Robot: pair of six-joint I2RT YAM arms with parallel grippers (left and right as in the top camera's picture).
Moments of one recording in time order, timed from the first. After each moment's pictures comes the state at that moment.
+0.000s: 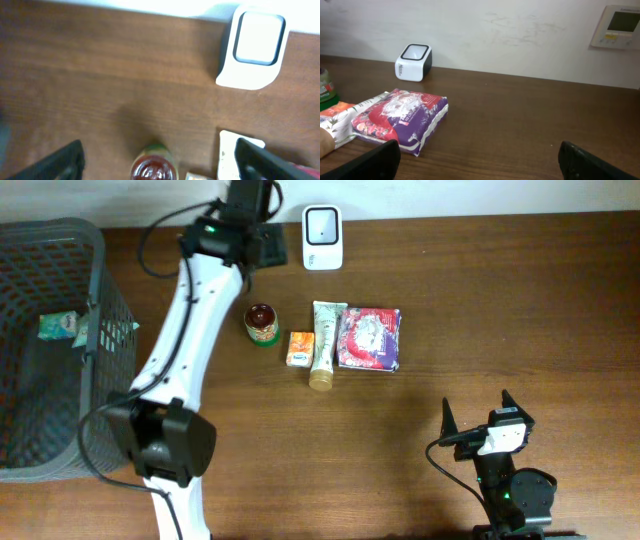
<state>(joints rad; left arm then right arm) -0.29 2.10 2.20 -1.04 -0.26 -0.36 0.00 0.01 0.01 -0.07 -0.07 -0.08</state>
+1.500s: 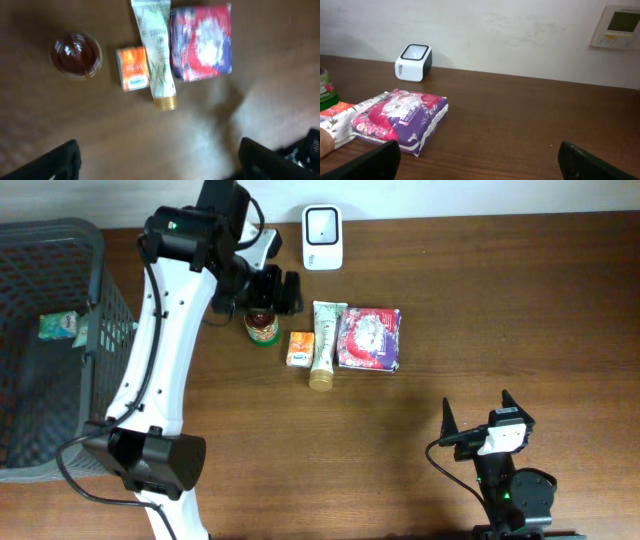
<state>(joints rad) -0.26 2.02 2.29 -1.54 0.30 -0.08 0.00 0.01 0.01 -0.07 -0.07 -0.08</state>
